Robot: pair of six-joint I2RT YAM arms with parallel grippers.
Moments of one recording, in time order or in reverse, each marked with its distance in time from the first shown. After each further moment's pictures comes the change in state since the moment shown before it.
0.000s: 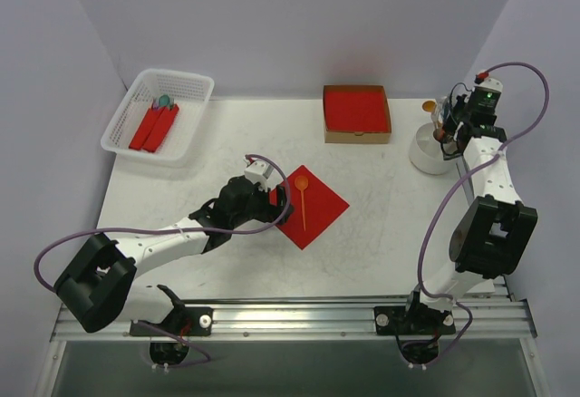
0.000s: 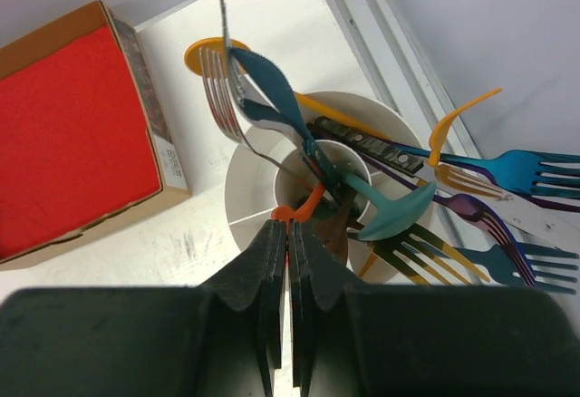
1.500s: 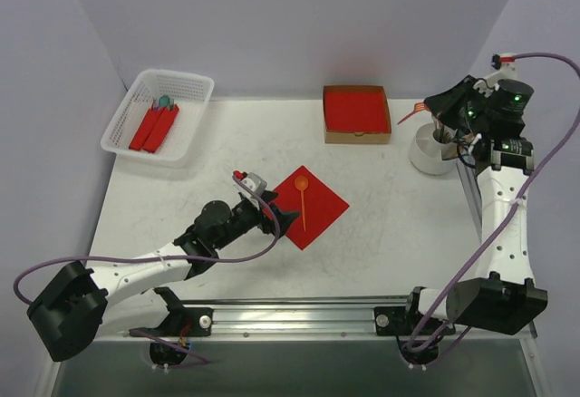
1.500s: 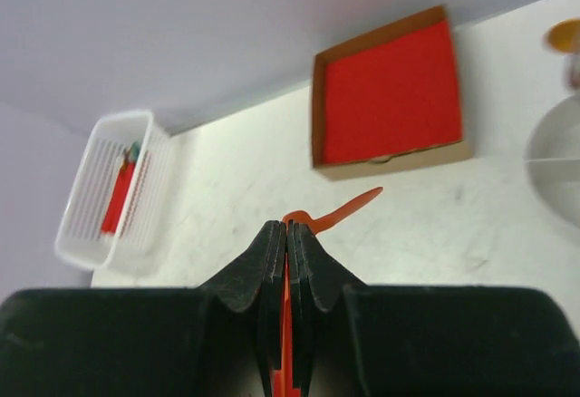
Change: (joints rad) left arm -0.084 -0.224 -0.200 0.392 0.066 0.145; right arm 0.039 -0.358 0.080 -0.179 -0.431 0.278
